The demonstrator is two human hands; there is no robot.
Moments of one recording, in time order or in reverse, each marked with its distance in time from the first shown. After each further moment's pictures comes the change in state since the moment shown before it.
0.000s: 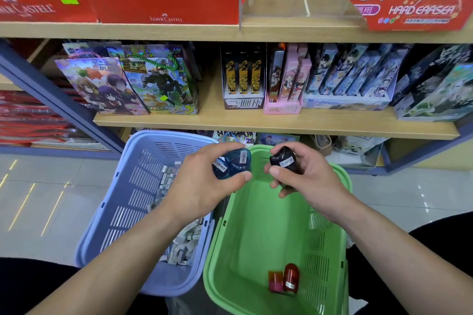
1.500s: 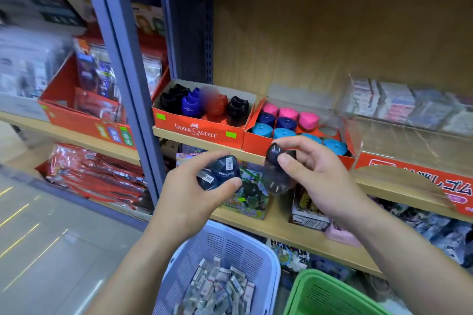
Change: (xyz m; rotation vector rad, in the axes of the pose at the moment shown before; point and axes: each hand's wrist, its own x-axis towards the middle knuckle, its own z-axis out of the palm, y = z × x) left_hand 0.005 0.008 -0.216 -0.127 0.536 0.130; right_hand 0.086 -0.209 0.164 -0.197 -0.221 -0.464
